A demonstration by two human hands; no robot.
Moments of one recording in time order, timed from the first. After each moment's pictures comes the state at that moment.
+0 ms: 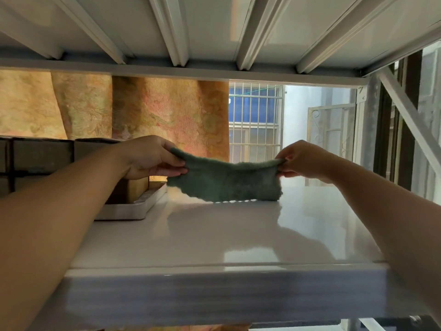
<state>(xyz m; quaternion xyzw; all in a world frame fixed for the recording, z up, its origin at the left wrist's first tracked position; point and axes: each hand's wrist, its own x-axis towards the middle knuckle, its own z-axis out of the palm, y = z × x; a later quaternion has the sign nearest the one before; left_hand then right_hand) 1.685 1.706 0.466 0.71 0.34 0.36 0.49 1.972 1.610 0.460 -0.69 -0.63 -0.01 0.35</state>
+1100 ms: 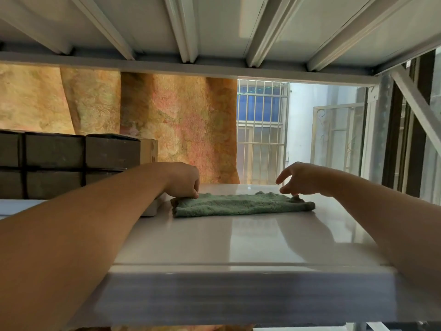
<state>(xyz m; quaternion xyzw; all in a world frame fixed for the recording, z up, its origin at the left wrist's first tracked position) 1.712 1.701 0.440 0.89 0.45 0.03 -0.04 1.959 1.625 0.435 -0.78 -0.58 0.05 0.23</state>
